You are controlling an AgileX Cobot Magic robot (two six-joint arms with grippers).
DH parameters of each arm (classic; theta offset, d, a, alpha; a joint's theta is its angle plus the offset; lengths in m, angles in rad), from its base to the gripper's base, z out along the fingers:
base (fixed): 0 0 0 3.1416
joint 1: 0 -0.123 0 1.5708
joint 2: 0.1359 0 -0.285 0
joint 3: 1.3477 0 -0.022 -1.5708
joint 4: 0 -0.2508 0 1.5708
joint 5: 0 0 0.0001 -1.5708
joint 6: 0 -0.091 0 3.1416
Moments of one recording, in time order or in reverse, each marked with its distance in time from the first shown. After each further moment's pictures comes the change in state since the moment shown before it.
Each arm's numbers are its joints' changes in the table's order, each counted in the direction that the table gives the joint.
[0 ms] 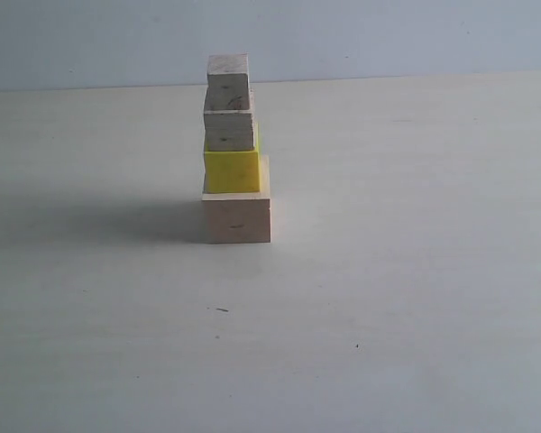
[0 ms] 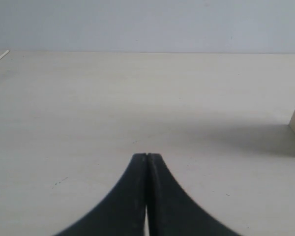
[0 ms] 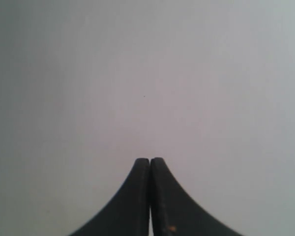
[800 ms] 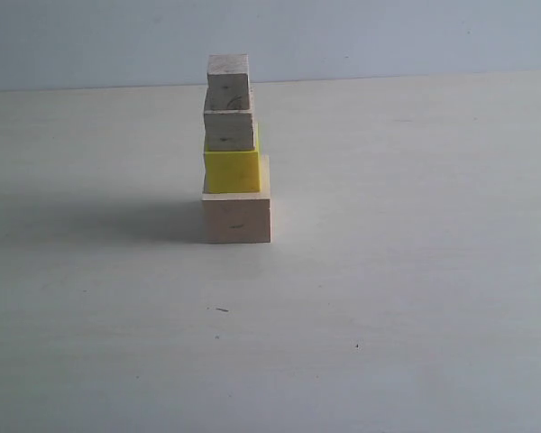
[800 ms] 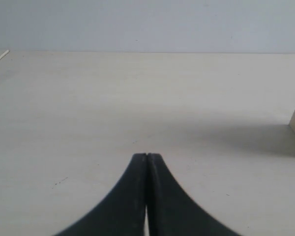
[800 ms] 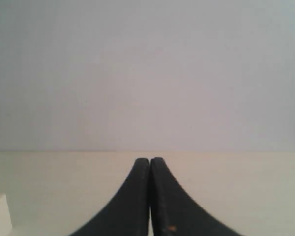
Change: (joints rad) left arm 0.000 0.000 0.000 -0.001 0.000 0.000; right arm -0.015 -0.052 0.536 0.408 -0.232 -0.427
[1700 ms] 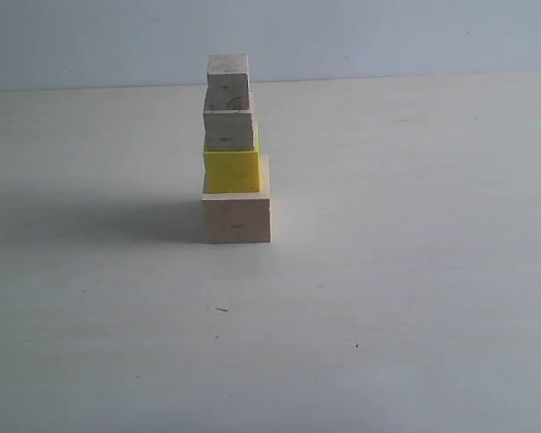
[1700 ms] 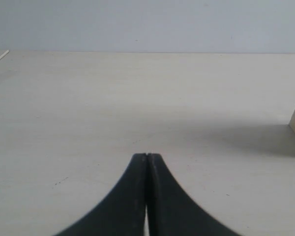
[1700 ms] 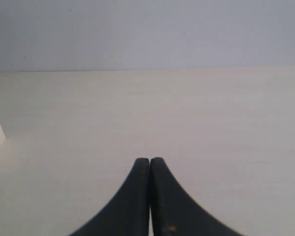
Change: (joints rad) left arm 0.000 0.000 0.000 0.000 0.000 0.000; right arm 0.042 -0.116 0.170 -0.002 0.197 -0.007
